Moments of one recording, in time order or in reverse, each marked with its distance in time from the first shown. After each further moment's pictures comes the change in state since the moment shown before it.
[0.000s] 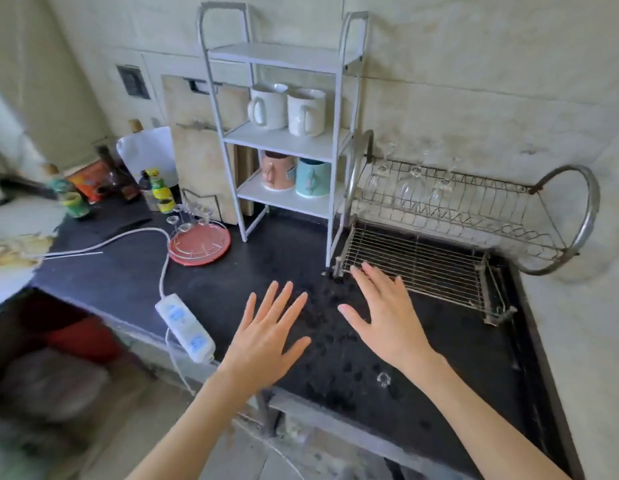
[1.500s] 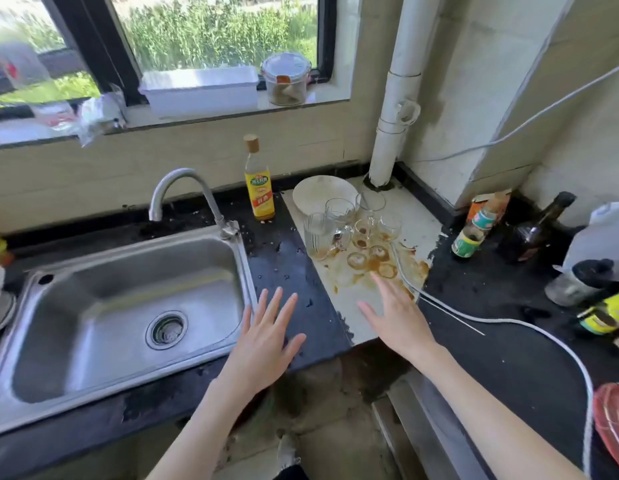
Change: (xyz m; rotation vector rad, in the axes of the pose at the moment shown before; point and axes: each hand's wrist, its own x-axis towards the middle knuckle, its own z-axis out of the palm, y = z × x) left_hand -0.299 -0.656 -0.037 -0.184 -0.057 -1.054; right_hand 0.324 -0.705 0.298 0.196 -0.483 -0.637
